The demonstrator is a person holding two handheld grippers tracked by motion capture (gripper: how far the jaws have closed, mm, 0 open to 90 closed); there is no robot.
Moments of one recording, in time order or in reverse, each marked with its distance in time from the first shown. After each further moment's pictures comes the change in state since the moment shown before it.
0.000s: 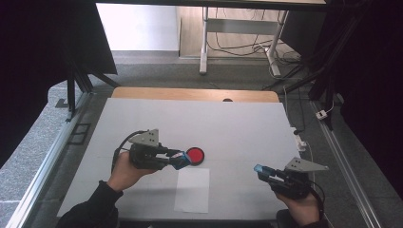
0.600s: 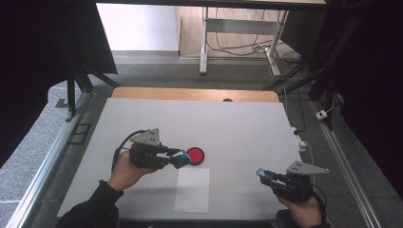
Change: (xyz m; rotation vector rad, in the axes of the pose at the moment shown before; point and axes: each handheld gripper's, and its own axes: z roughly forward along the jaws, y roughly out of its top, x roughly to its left) left arm 0.002 0.002 0.002 0.010 0.020 -0.012; right arm -0.004 -0.012 -0.002 0.038 -0.009 0.034
